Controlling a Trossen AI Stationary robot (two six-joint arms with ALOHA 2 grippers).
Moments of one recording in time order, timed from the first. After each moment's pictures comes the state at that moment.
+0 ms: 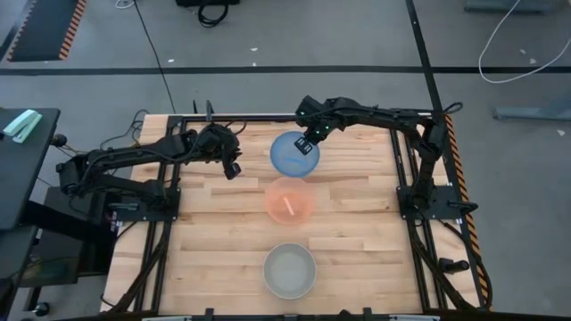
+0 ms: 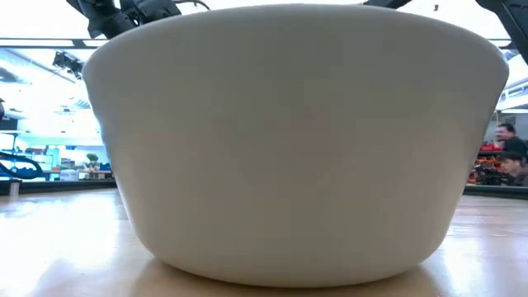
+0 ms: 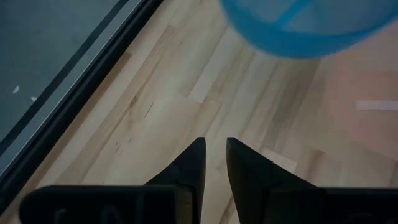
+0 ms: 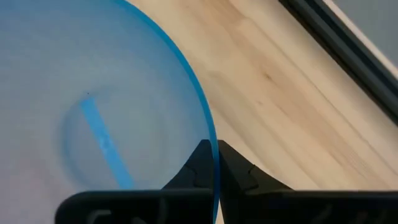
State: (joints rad) left arm 0.40 1.15 0.78 -0.43 -0.16 0.00; right arm -0.46 1.85 1.56 -0.91 0.04 0.28
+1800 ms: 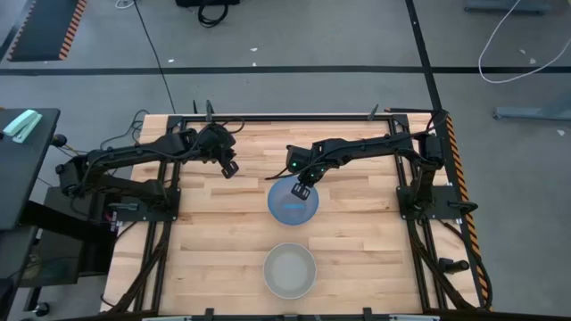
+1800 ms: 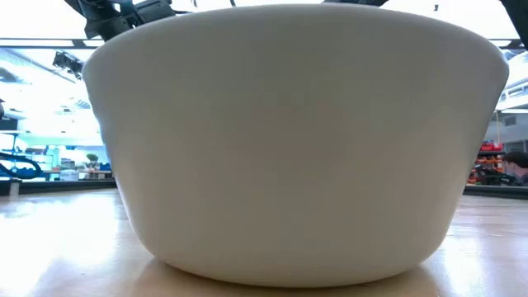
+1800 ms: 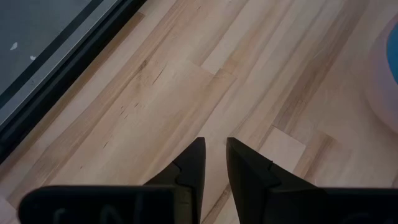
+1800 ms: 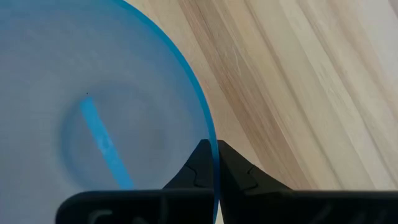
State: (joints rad) left arm 0.43 1.15 0.78 -0.52 -0.16 -0.10; right arm -0.15 1.85 1.38 -0.79 -0.01 0.39
